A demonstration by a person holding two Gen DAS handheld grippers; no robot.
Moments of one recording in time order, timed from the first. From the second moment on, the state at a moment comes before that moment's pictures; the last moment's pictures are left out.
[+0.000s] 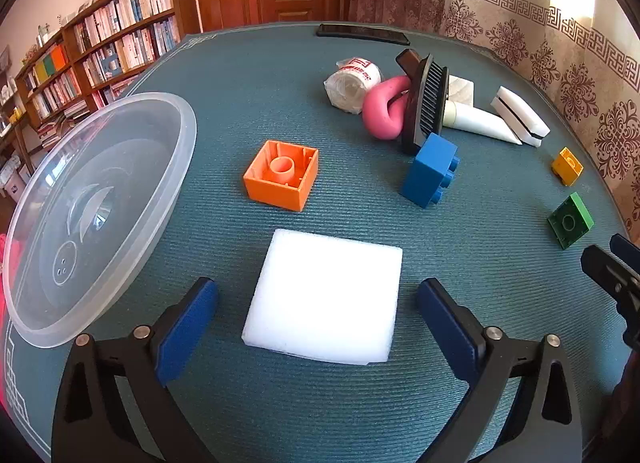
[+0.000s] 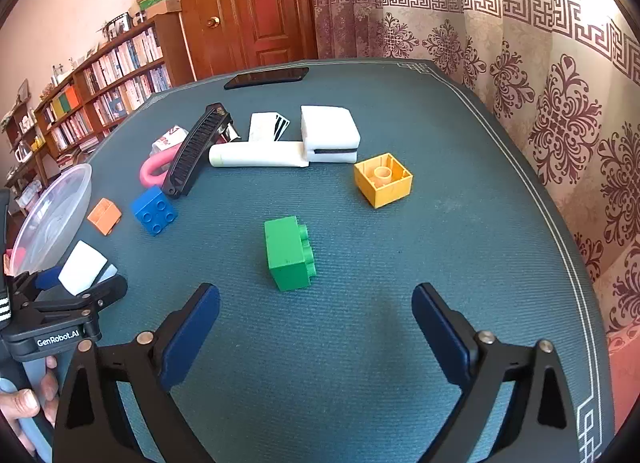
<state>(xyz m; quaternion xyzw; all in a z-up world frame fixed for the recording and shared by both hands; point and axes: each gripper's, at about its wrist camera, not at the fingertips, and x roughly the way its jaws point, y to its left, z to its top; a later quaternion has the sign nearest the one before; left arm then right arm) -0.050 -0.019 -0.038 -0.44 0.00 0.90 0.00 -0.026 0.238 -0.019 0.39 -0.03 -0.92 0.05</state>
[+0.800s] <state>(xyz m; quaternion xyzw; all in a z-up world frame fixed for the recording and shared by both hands) -0.009 -0.030 -0.007 -0.32 -0.06 0.94 0.04 -0.030 0.234 -0.011 0.37 -0.05 -0.92 0.08</state>
